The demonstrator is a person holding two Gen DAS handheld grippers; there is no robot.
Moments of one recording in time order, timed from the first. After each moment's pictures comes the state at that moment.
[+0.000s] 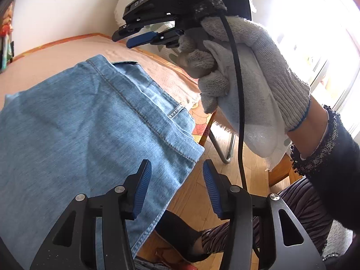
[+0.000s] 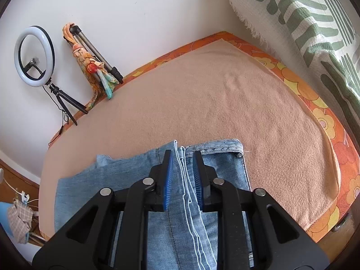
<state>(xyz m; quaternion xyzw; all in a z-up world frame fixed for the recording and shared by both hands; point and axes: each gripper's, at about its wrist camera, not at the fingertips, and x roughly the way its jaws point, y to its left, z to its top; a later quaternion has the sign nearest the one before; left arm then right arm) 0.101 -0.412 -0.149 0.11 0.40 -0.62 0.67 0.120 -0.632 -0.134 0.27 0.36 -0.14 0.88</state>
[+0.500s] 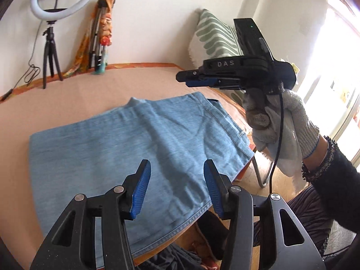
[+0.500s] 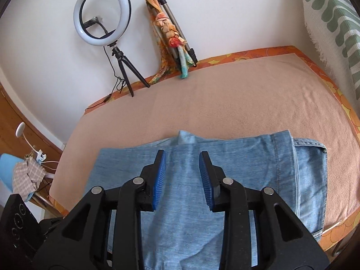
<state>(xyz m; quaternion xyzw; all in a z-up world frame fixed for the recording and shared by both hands) 0.137 -0.248 -0.101 0.05 0.36 -0.47 0.80 0.151 -0.487 -0.106 0.19 0.37 0.00 0.91</state>
